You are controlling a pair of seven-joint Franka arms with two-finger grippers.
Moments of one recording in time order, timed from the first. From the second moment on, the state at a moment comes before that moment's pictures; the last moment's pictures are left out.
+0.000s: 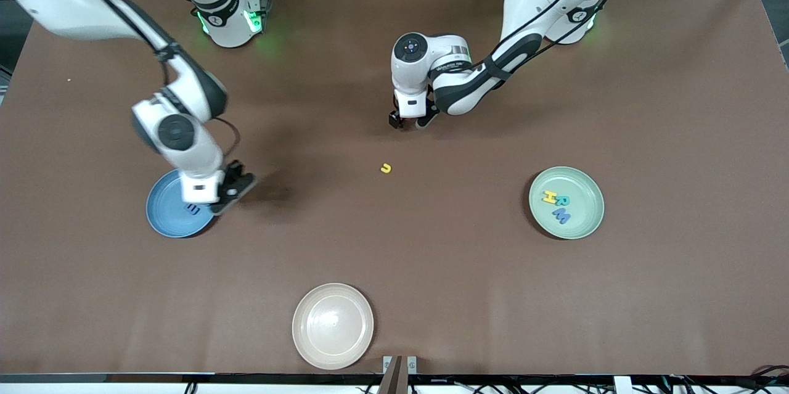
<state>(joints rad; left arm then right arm) -0.27 0.73 -0.74 -2.01 0.66 2.45 -2.26 -0.72 0.55 0.87 -2.09 -0.81 2.28 -0.21</state>
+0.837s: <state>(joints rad) -0.27 0.72 -0.73 -2.00 0.66 2.45 -2.21 -0.85 0.59 0.91 -2.09 -0.68 2.24 -0.37</state>
